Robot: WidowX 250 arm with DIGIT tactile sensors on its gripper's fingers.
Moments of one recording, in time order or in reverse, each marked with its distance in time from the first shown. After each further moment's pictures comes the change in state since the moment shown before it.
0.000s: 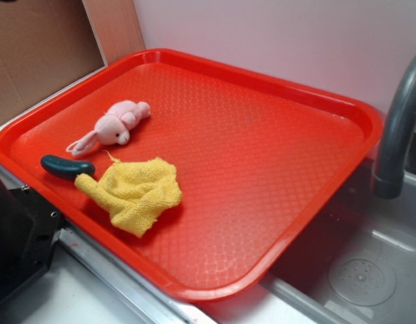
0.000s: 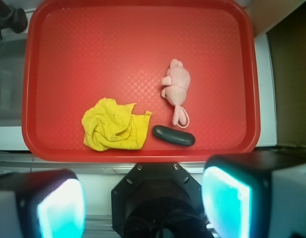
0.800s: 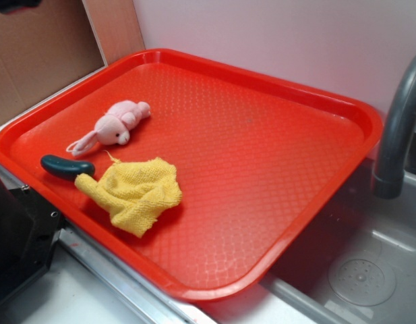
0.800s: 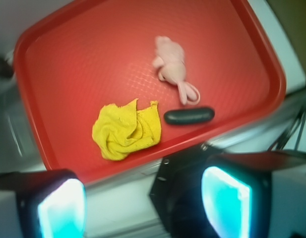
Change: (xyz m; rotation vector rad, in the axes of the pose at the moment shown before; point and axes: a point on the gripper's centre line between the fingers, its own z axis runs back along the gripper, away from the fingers) arm -0.003 0.012 -0.027 -0.179 0.009 0.517
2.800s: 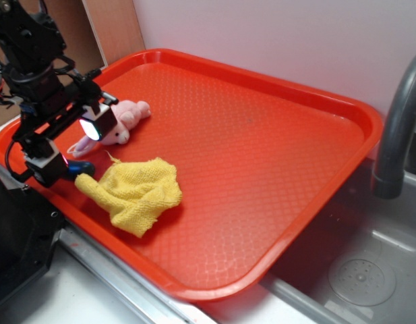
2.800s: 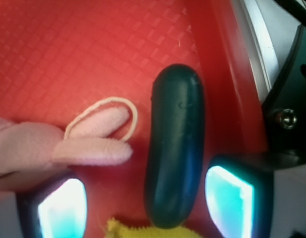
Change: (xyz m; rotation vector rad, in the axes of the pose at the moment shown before) arm 0.034 0.055 -0.164 0.145 -0.236 1.227
